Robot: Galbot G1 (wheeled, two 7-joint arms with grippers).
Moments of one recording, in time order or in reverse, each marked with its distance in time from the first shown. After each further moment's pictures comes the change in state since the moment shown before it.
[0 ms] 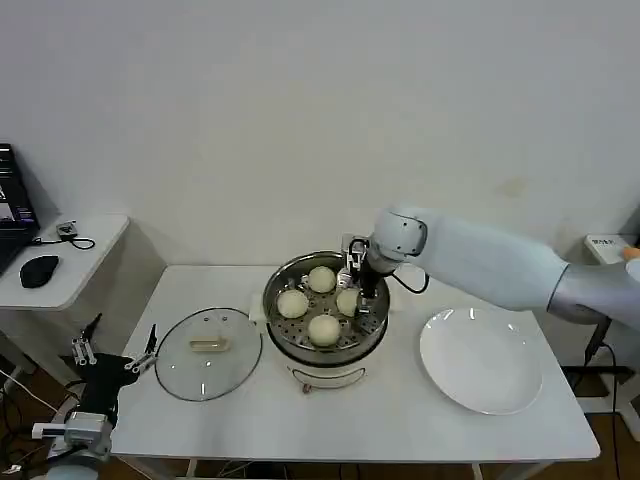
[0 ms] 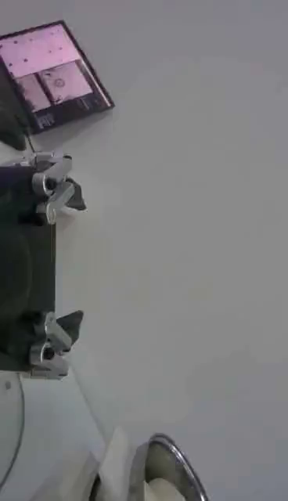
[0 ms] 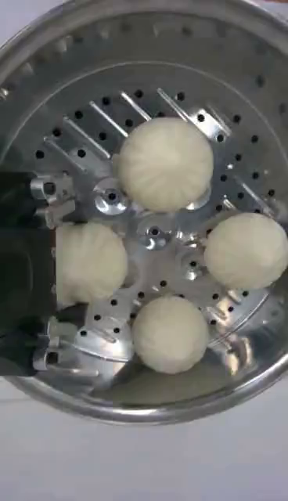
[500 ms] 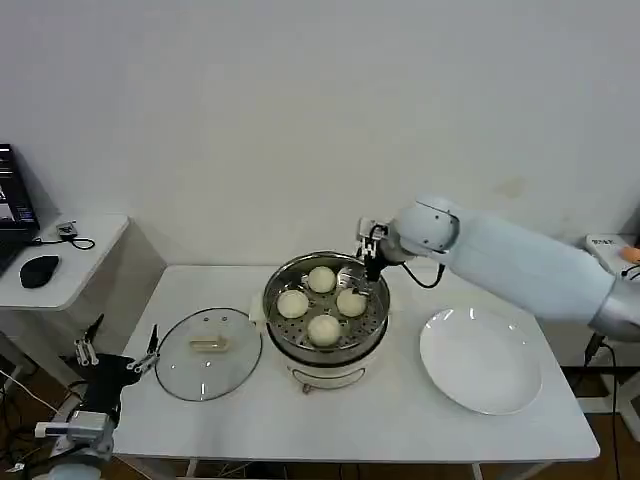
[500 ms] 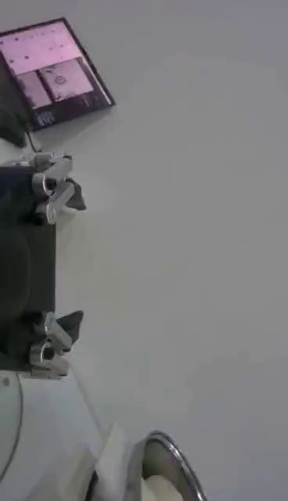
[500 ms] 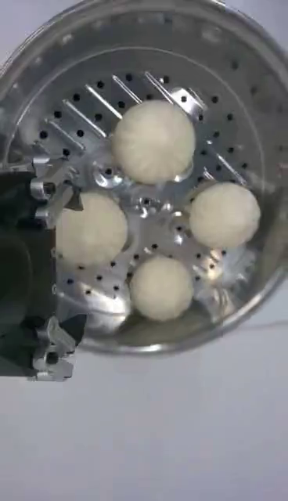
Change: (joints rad) left arm -0.015 -0.006 0.006 0.023 -0.015 -0.004 -0.003; right arm -0.096 -0.156 0.200 0.197 0.062 0.004 0.262
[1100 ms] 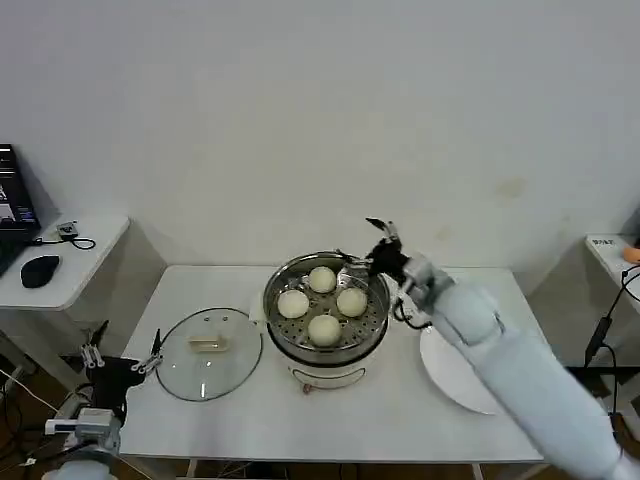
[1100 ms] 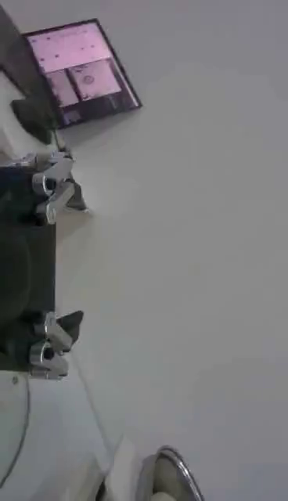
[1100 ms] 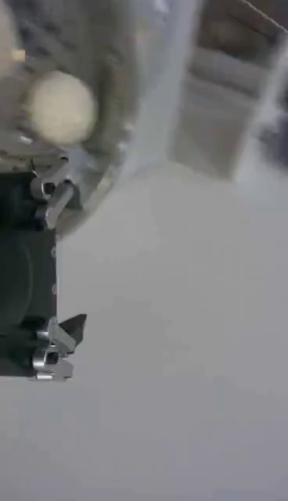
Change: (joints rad) left arm -0.033 0.007 0.036 0.074 -0.005 -0.017 -0.019; right arm -0.970 0.061 0.991 0.311 -0.189 0.422 0.460
